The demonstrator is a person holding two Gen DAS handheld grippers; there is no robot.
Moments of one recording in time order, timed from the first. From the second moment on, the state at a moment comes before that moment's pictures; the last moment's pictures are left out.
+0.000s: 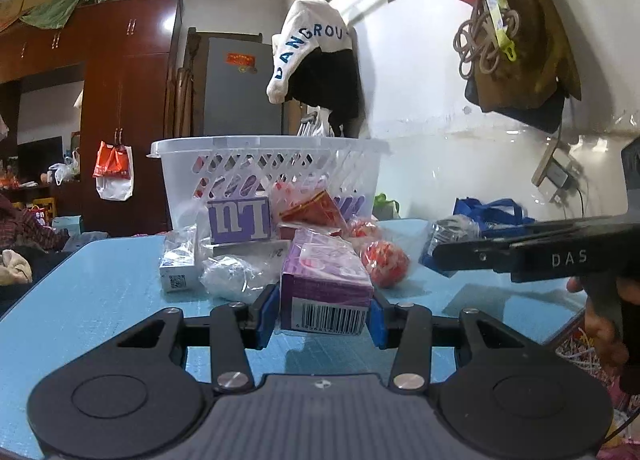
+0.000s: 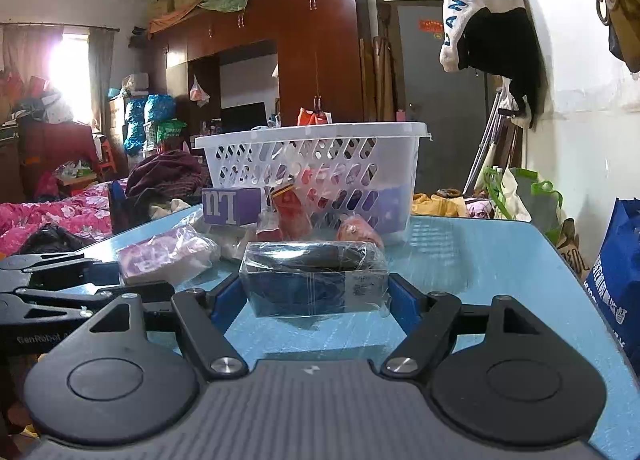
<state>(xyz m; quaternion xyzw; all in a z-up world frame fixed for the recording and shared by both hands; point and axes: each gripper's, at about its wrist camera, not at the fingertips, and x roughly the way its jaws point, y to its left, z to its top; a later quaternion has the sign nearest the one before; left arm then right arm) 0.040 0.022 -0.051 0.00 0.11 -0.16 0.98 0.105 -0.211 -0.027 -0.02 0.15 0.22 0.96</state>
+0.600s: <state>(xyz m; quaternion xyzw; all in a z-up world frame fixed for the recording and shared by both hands) 0.074 0.051 0.003 -0.05 0.07 -0.16 0.98 0.124 -0.211 0.027 -0.01 0.05 0.22 0.97</state>
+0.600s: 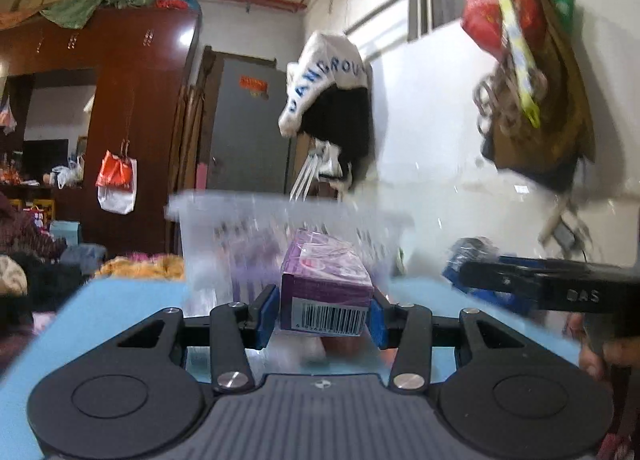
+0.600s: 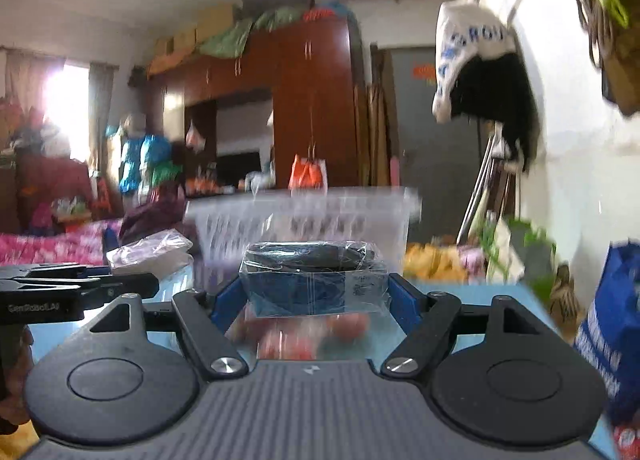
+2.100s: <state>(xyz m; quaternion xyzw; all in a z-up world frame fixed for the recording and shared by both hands) 0.134 0.036 -0.017 0.00 0.27 -0.11 0.96 0.176 -0.188 -0.023 -0.01 0.29 0.26 0.92</state>
